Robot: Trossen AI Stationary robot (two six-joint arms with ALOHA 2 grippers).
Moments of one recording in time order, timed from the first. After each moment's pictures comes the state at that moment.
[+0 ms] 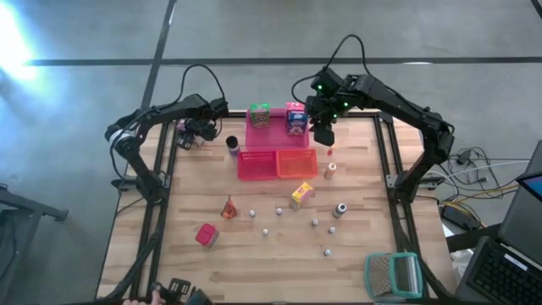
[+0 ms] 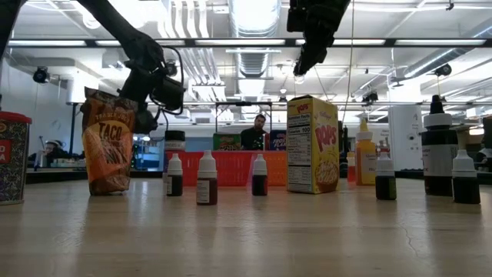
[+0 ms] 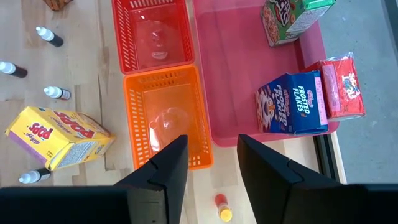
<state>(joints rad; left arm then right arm) 0.80 1.65 1.14 -1.17 -0.60 1.09 -0.51 1.66 1.76 -1.20 -0.19 -0.32</state>
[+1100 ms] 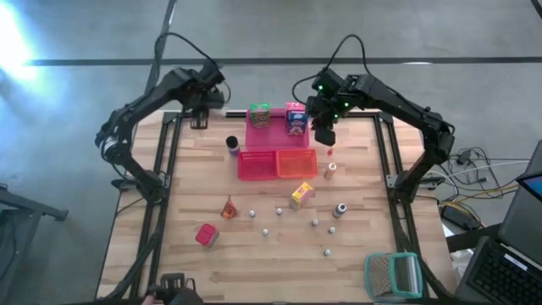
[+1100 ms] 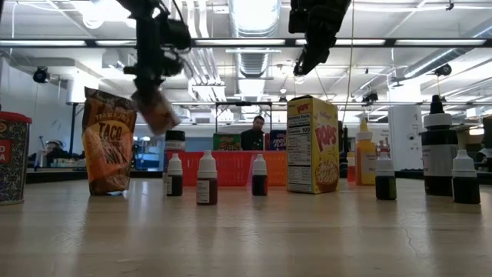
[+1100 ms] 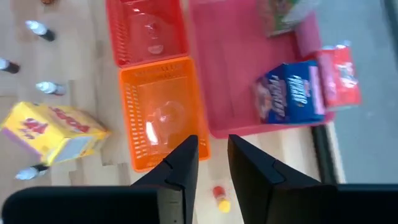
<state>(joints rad) 0.80 1.55 1.56 -1.26 -0.31 0.79 -0.53 1.65 1.76 -1.22 -0.16 -0.31</state>
